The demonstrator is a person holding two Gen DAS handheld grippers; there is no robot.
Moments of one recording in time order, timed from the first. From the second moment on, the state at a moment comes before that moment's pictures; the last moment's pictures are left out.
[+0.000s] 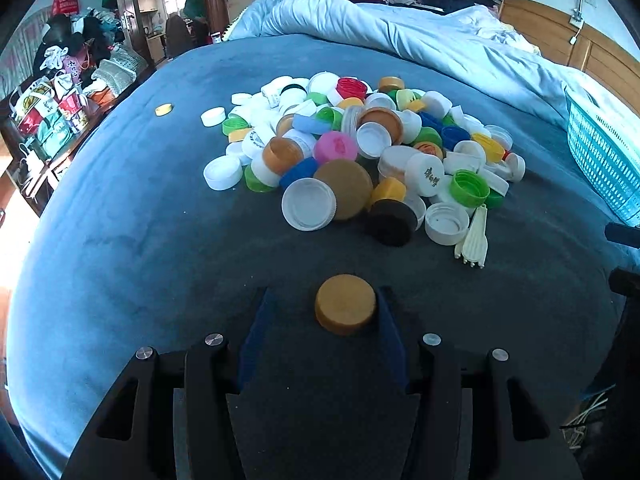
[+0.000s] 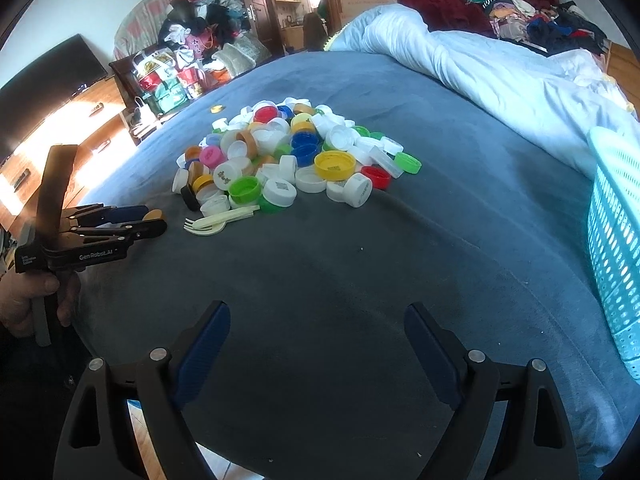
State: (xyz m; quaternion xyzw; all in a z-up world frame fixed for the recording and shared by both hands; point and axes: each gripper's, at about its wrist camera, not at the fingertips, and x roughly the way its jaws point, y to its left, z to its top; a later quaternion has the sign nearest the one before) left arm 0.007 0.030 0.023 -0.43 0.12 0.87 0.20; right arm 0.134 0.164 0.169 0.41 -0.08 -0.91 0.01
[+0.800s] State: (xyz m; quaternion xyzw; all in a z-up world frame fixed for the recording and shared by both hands) left arm 0.008 0.026 0.026 -0.43 0.11 0.88 0.19; right arm 0.134 0.167 0.170 0.41 -0.08 -0.91 0.01
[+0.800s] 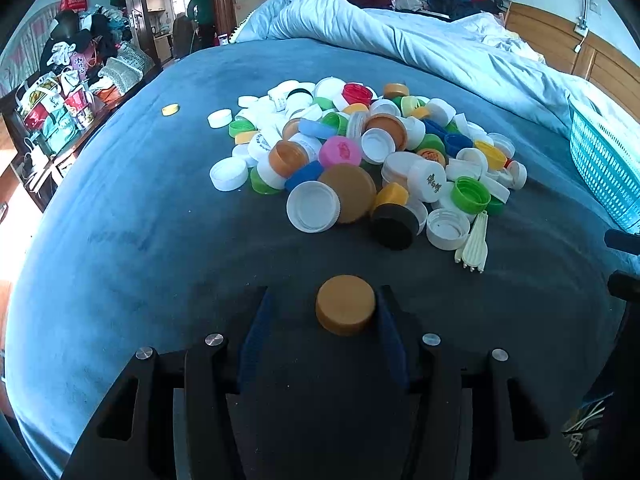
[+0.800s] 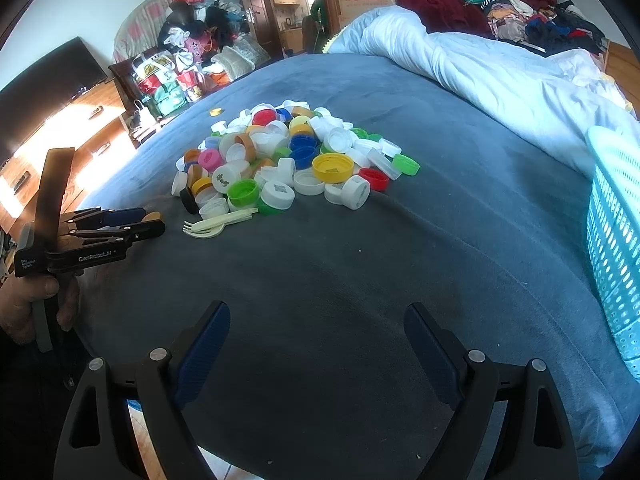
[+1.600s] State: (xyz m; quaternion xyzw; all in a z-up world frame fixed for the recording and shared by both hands) left arm 0.009 0.024 0.042 -0.42 0.08 0.88 0.19; right arm 0.070 0.201 0.168 0.39 -0.12 -0.91 0.00
